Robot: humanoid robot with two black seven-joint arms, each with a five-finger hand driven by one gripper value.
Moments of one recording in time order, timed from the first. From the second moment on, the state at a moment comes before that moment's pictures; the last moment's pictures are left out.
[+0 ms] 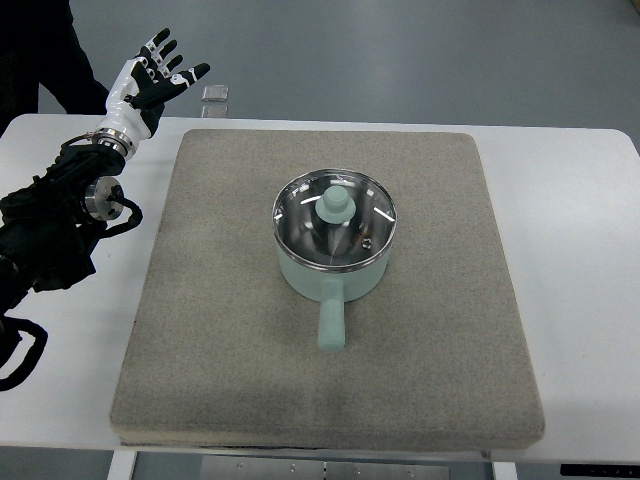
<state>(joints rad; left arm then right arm) -1.01 0.16 -0.40 -0.22 0.01 -0.22 -0.48 0.04 0.00 -0.05 0.10 0.04 -0.08 0.03</state>
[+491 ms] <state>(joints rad) -1.00 0.17 -0.37 -0.24 0.04 -0.24 -0.48 0.04 0.00 -0.05 0.10 0.04 -0.08 0.03</state>
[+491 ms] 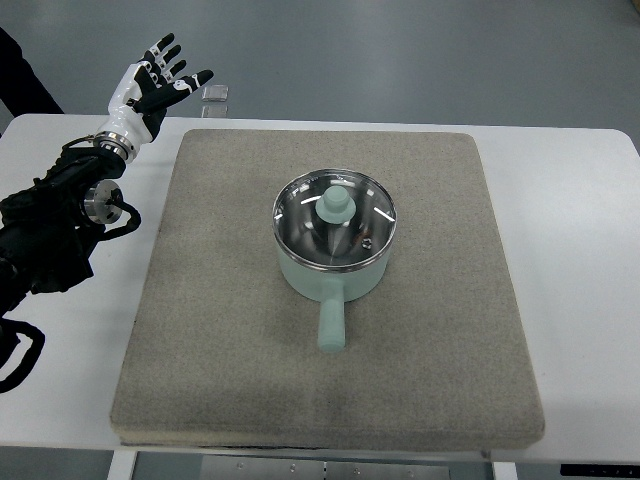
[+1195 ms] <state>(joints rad) -1.25 0.38 -0.22 -0.57 0.81 -0.38 -0.47 0.04 0.00 -0.05 0.10 0.04 -0.08 0.03</state>
